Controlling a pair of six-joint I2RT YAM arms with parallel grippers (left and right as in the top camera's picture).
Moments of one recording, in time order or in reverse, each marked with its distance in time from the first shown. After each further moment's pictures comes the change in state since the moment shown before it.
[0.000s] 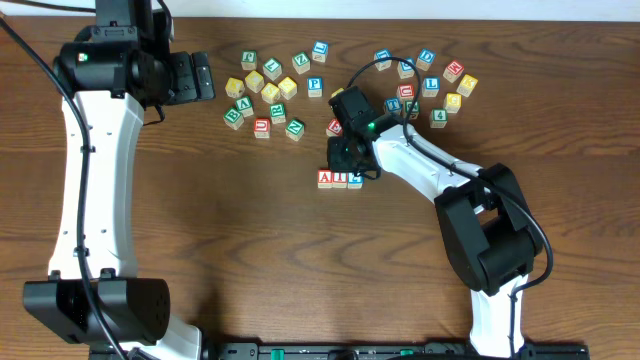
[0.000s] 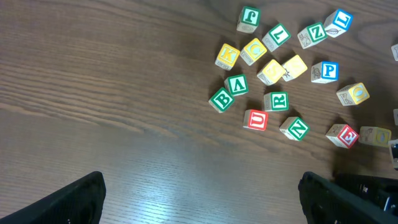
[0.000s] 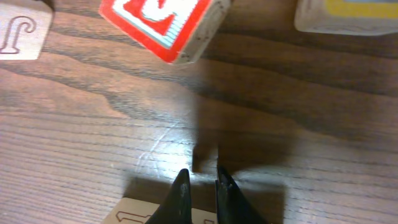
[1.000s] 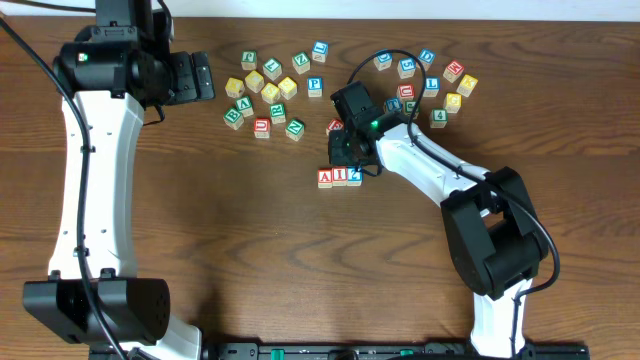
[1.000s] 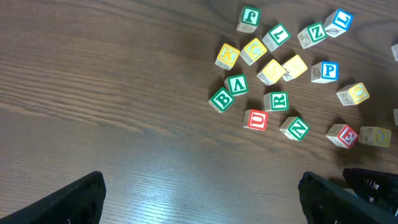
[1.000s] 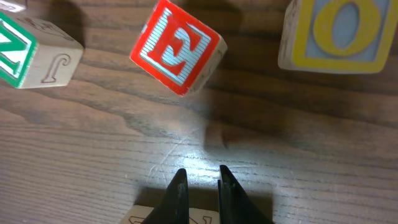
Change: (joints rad) left arm 0.000 0.000 0.000 0.000 0.000 0.000; right arm -0.007 -0.028 0.000 0.027 0.039 0.000
